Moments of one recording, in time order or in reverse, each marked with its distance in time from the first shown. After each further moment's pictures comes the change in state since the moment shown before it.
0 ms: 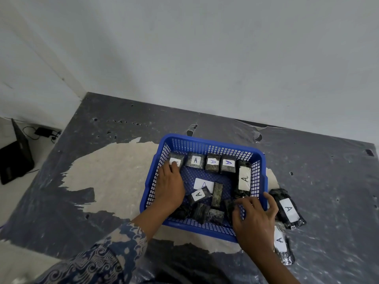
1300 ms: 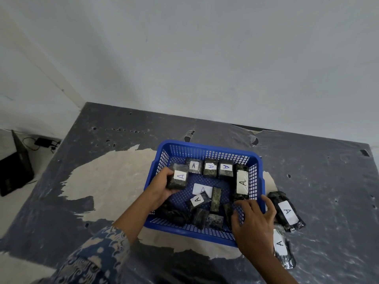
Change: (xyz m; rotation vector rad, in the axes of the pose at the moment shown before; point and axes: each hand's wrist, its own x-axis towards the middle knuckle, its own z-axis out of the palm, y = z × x) left_hand 0.019 -0.005 -0.044 -1.609 -0.408 -0.599; right_hand -0.002 0.000 -0.002 -0.024 -0.041 0.016
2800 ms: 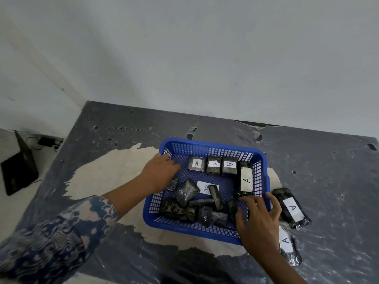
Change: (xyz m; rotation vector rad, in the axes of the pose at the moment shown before) left_hand 0.007 0.049 -0.017 2.381 -0.105 0.785; right_hand -0.001 -0.002 0.001 0.014 0.025 0.020
